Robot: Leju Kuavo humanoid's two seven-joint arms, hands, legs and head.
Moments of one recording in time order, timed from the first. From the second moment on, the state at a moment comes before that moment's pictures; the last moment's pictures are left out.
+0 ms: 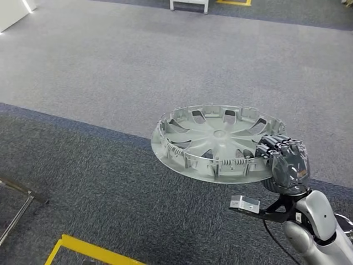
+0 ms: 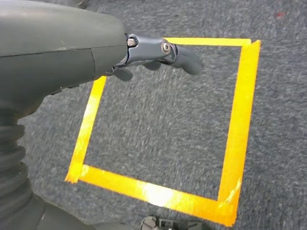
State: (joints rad) left arm -0.08 -0.20 1.21 -0.25 -1.34 0.44 -0.45; right arm -0.04 -0.43 0.22 -1.92 1.11 -0.55 -0.14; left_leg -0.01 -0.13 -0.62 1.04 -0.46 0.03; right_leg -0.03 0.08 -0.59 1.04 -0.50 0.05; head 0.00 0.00
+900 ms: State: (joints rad) left arm -0.08 -0.20 1.20 -0.25 -1.34 0.43 -0.45; right arm 0.00 -0.43 0.19 -1.94 1.11 -0.55 -0.15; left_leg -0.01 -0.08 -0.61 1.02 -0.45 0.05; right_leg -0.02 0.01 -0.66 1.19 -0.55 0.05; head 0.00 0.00
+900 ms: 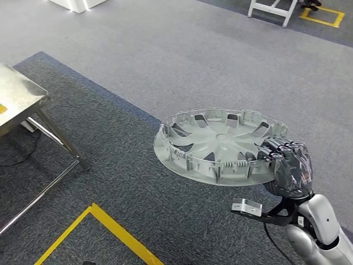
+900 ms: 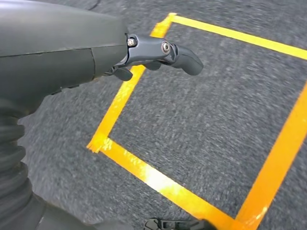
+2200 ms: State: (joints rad) left arm -0.08 -0.20 1.18 -0.25 -1.35 0.43 -0.45; right arm 0.01 -0.44 0.16 -1.97 1.11 -0.55 -0.14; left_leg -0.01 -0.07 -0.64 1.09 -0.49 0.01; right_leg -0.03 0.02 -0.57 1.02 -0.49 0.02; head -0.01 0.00
